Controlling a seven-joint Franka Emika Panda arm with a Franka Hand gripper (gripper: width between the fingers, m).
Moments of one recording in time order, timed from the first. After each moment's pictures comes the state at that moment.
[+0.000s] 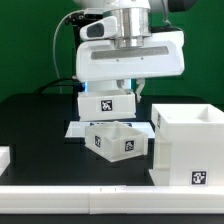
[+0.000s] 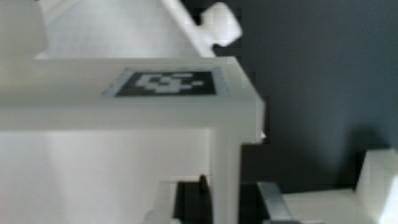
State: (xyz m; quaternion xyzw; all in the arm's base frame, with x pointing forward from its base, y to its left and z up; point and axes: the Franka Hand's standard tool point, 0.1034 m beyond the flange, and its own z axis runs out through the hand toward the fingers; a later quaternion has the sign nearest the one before) arm 0.455 0.012 0.100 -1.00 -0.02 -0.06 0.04
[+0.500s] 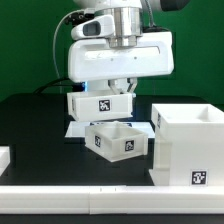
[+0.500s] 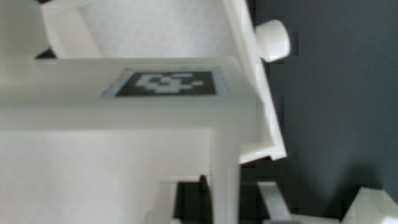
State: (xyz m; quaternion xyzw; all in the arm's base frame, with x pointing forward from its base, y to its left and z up) arm 0.463 -0.012 0.094 -0.97 -0.24 -0.05 0.03
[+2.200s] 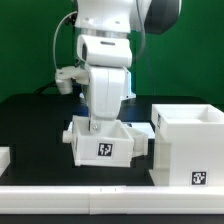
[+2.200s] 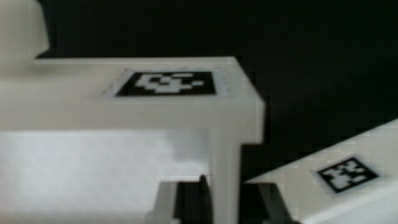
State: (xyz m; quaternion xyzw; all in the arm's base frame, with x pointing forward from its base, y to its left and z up) arm 0.534 -0.053 0.062 -0.67 -0.74 0.03 -0.03
